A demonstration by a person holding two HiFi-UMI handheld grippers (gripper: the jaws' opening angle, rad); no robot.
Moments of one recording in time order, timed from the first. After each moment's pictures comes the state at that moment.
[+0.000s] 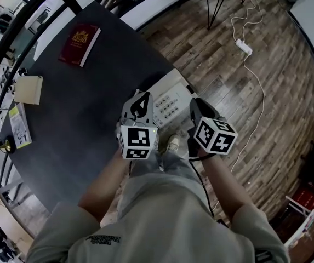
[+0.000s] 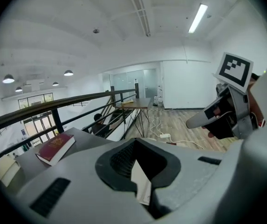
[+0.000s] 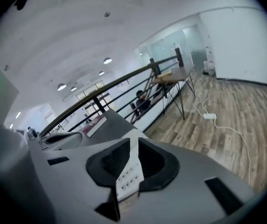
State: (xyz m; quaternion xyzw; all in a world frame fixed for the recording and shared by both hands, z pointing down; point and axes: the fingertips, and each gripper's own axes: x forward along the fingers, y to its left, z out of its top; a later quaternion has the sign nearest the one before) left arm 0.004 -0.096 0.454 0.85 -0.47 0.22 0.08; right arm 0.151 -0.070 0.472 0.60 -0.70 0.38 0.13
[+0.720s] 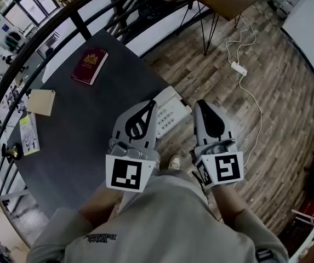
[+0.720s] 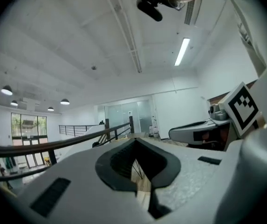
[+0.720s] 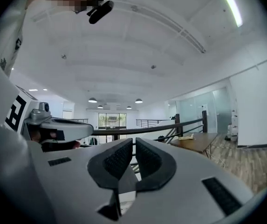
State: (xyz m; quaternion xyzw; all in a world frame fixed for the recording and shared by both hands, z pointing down) left arm 0.028 -0.029 0.210 0.89 -0.44 0.06 -0.06; right arm 0.128 -0.024 0.228 0.58 -0.82 0.02 0.03
